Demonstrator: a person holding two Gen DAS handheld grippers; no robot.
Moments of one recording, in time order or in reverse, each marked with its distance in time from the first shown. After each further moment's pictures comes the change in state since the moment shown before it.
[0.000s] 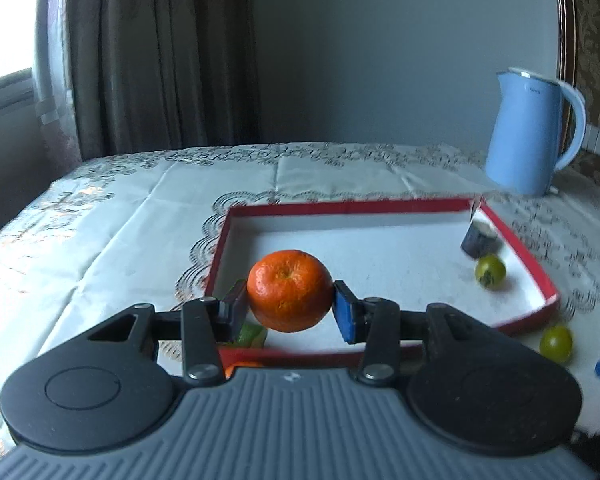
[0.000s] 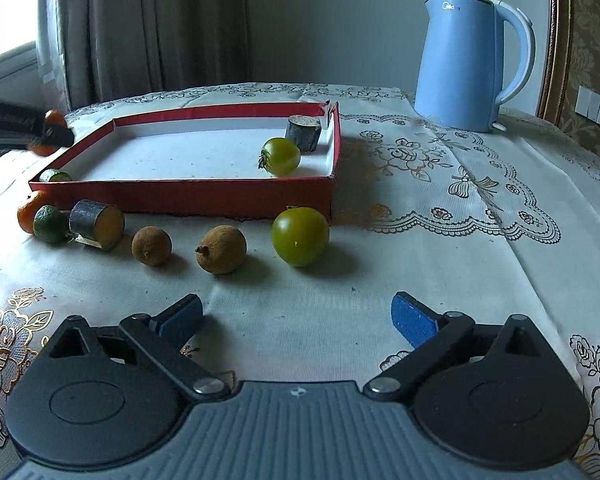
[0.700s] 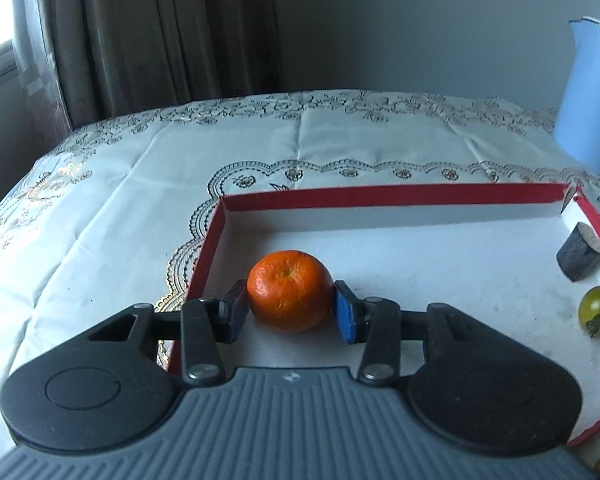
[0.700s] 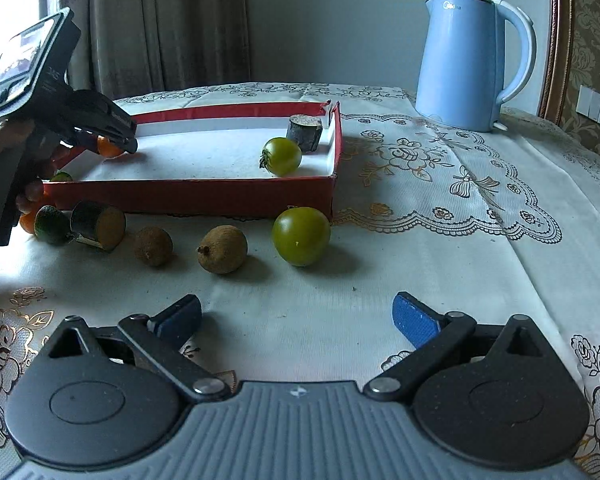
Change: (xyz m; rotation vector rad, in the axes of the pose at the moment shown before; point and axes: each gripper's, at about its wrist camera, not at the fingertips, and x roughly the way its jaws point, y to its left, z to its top) left arm 0.124 0.002 0.027 0.016 0.177 0.107; right arm 0.000 0.001 0.000 0.002 0.000 0.002
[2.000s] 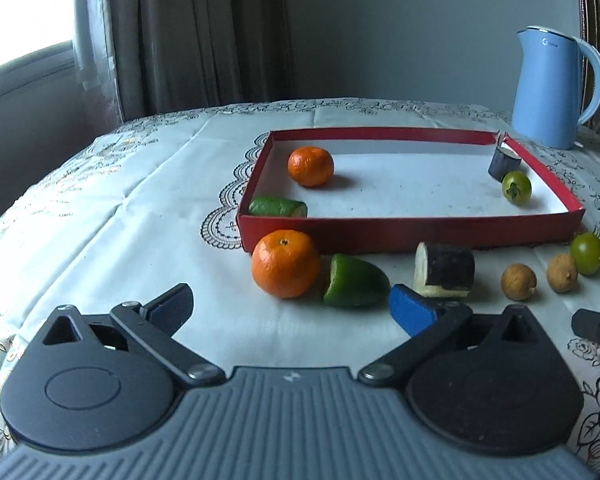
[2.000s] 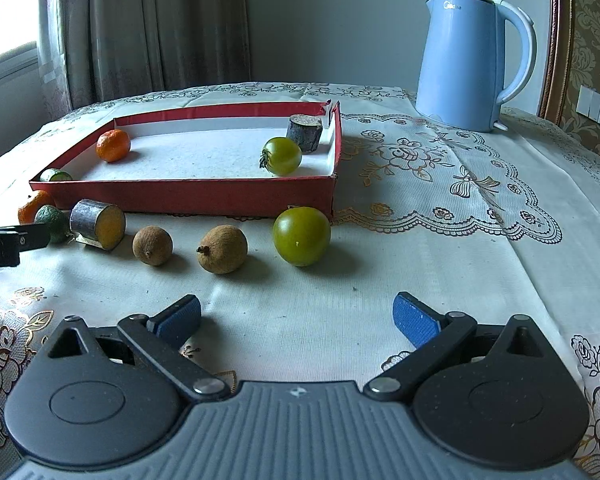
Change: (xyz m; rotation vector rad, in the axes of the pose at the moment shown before) left arm -0.128 0.011 -0.127 -0.028 -0.112 0.021; right arm 0.001 0.000 0.000 -0.001 0.001 -0.001
